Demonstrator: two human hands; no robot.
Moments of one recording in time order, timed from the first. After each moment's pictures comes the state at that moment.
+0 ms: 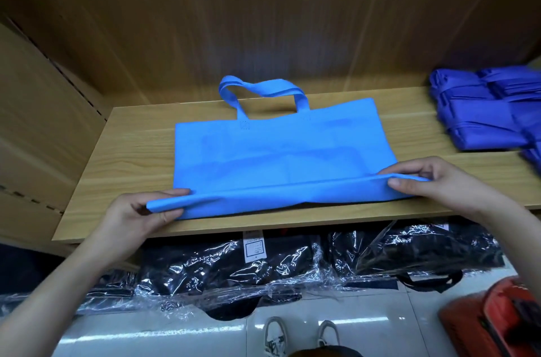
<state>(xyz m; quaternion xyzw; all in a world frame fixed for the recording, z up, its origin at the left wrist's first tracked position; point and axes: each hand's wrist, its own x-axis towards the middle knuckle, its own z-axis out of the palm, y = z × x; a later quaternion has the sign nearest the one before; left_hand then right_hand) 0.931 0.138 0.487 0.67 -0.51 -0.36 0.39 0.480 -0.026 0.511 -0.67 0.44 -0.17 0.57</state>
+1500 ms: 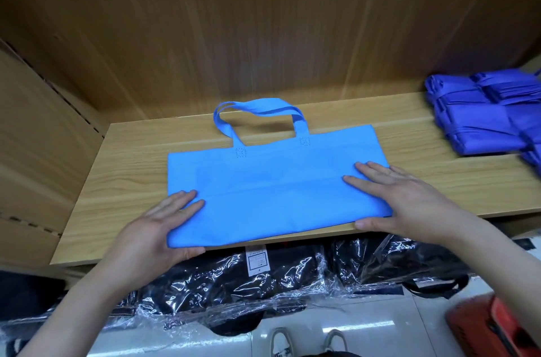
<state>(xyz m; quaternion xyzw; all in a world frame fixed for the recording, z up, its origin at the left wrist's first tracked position) 0.937 0.132 0.478 0.67 -0.72 -0.13 0.09 0.515 -0.015 0.495 -0.89 0.42 0.10 0.11</state>
